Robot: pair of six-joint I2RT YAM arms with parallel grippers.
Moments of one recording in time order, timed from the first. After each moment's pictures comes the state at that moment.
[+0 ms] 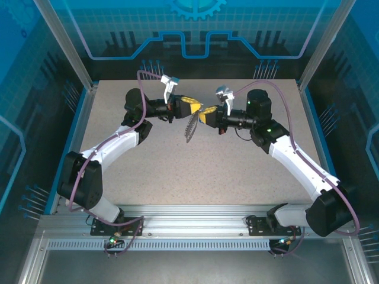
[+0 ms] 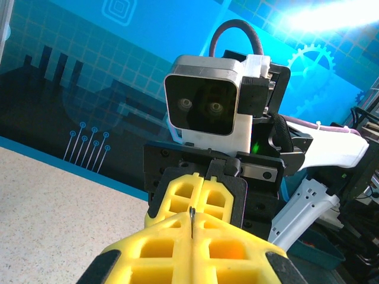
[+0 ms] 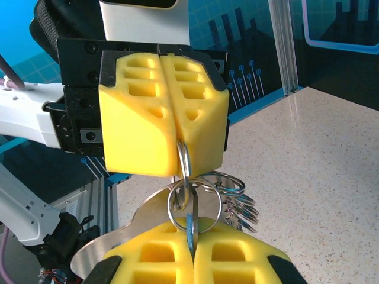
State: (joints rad) left arm -0.36 1.57 1.12 0.81 1.12 -0.76; right arm 0.43 1.30 1.12 -0.05 -0.81 0.18
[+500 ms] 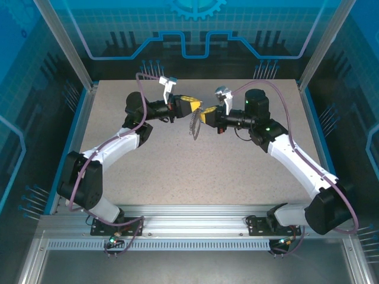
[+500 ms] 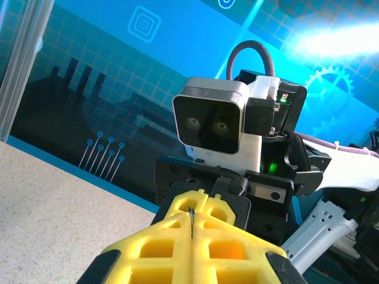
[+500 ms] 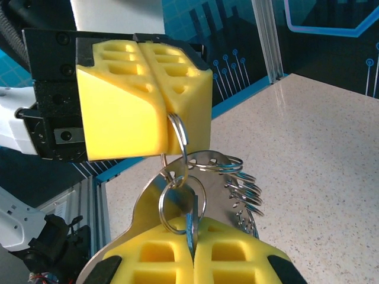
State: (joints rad) left arm -0.37 1.57 1.08 0.87 1.01 -0.80; right arm 0.43 1.32 1.14 -0.10 -0.75 0.17
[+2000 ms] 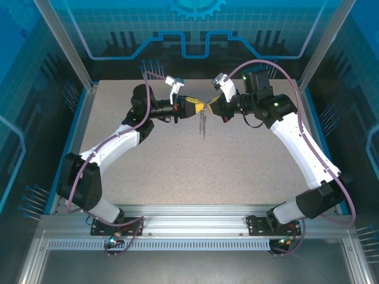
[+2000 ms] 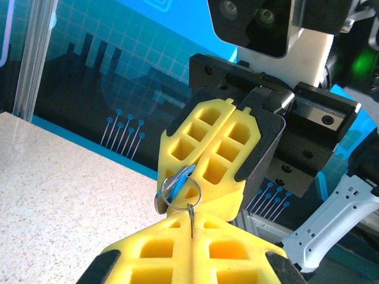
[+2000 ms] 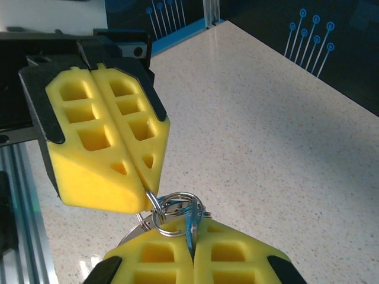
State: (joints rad) left arm -0.39 1.56 1.18 0.47 1.01 -0.50; right arm 0.43 1.47 1.65 -0.81 -0.49 -0.22
